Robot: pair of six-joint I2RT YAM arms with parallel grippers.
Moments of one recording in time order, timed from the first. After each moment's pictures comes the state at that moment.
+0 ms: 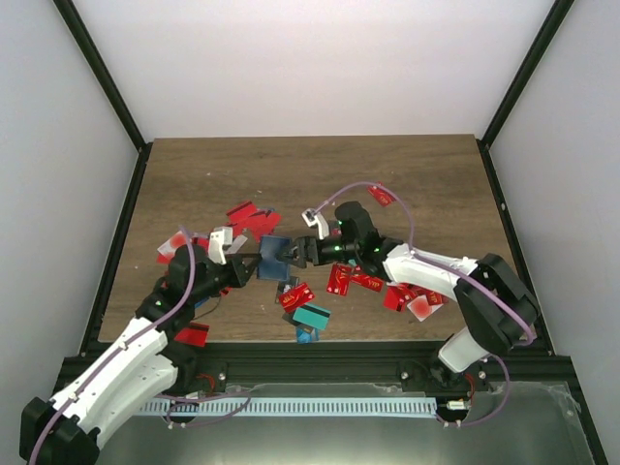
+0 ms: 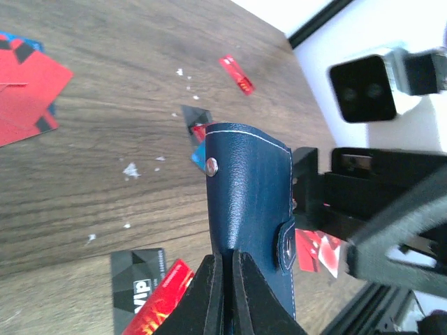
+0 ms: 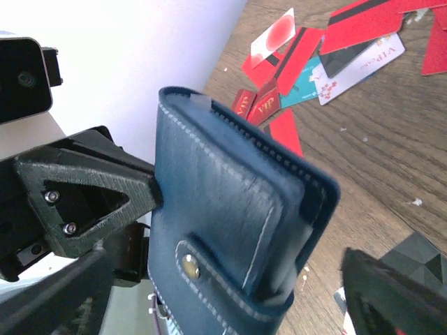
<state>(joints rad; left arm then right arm) -0.49 0.70 0.42 -0.15 0.29 -0.68 0.73 1.54 0.85 0.21 -0.70 0.68</state>
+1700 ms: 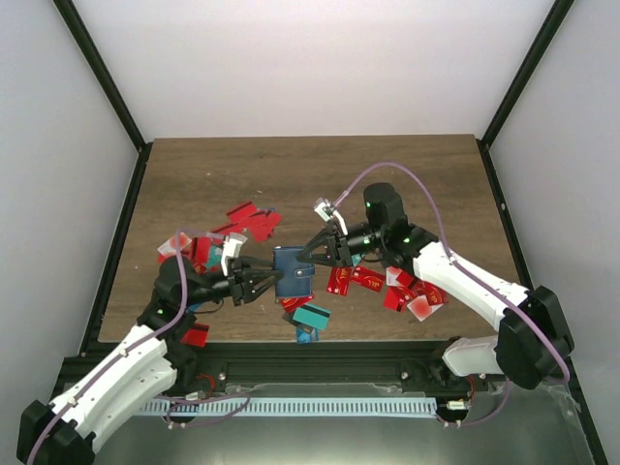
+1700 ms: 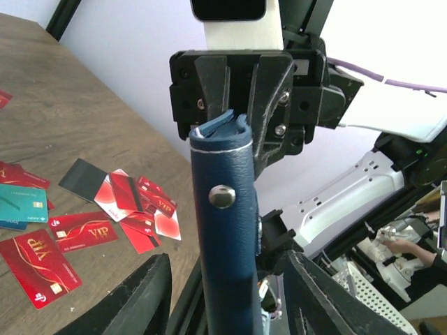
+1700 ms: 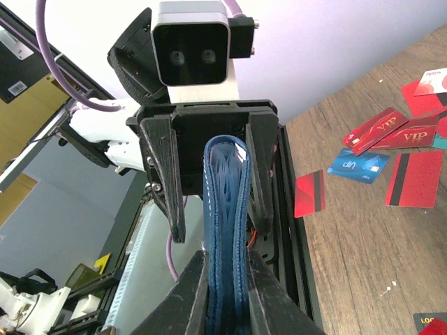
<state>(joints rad) -0.53 0.63 0.34 0.31 0.80 -0.72 0.63 1.31 0.93 0.03 -1.16 0.35</state>
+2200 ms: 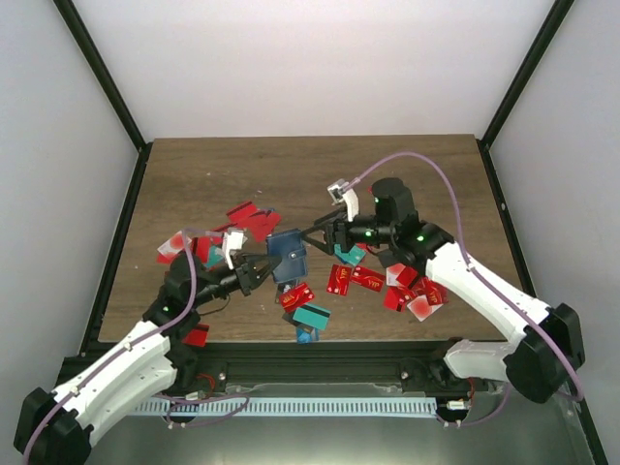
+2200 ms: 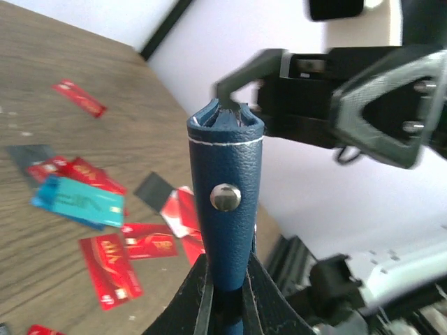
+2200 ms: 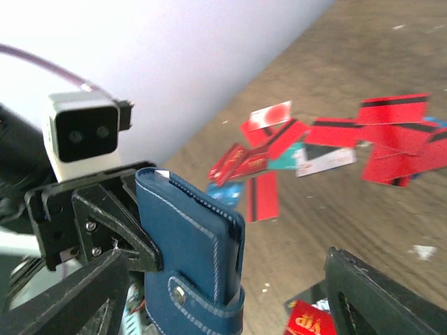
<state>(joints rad) -0.58 0.68 0.33 0.31 0.58 -0.73 0.63 1.25 1.00 -0.17 -0.71 0.34</state>
